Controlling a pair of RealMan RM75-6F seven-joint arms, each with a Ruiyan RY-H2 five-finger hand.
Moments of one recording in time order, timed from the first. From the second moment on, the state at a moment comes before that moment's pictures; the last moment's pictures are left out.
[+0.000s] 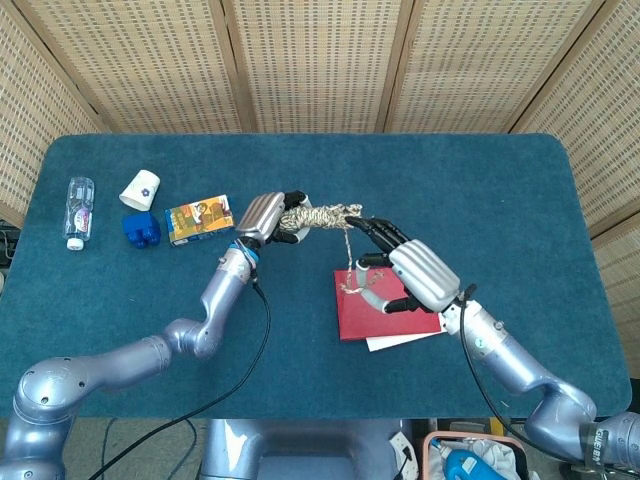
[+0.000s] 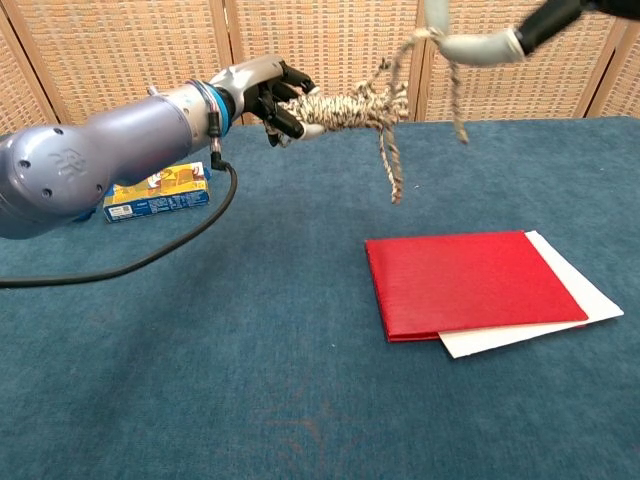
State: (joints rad) left arm -1.11 -1.82 -0.37 -0.98 0.92 0.81 -0.14; right arm 0.72 -1.09 0.26 -1.85 -1.51 1.01 0.38
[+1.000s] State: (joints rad) left arm -1.09 -1.85 -0.31 -0.98 1.10 0.76 -0.12; right arm 0.99 -1.15 0.51 -1.88 -0.83 0.91 0.19
